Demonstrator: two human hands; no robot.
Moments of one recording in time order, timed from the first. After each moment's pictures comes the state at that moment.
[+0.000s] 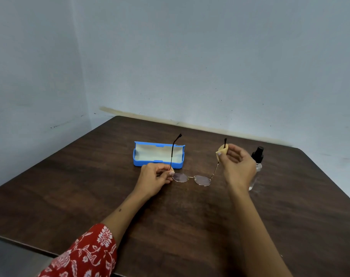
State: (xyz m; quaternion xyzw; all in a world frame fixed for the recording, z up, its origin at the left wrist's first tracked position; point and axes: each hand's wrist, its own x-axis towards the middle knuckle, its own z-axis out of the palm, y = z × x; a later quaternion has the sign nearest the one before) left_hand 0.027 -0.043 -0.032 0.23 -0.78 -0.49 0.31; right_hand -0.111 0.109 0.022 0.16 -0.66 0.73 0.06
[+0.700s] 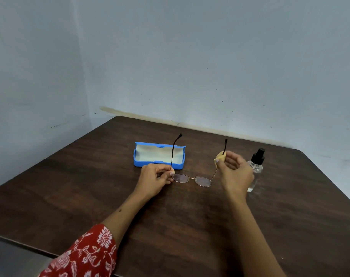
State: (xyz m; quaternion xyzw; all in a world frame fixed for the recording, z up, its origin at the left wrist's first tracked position) left_hand 0.027 -0.043 -0.032 0.23 -0.78 -0.50 0.31; right_hand -0.102 0.108 0.011 0.16 -0.68 0.71 0.06
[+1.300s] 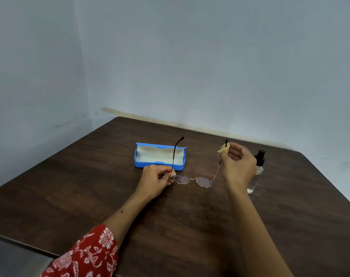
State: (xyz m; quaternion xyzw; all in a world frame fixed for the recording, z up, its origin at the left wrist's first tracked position) left_hand 0.027 -0.043 -0.032 0.22 -0.79 -0.48 0.31; right_hand -0.104 0.099 0.036 0.14 -0.69 0.70 0.12
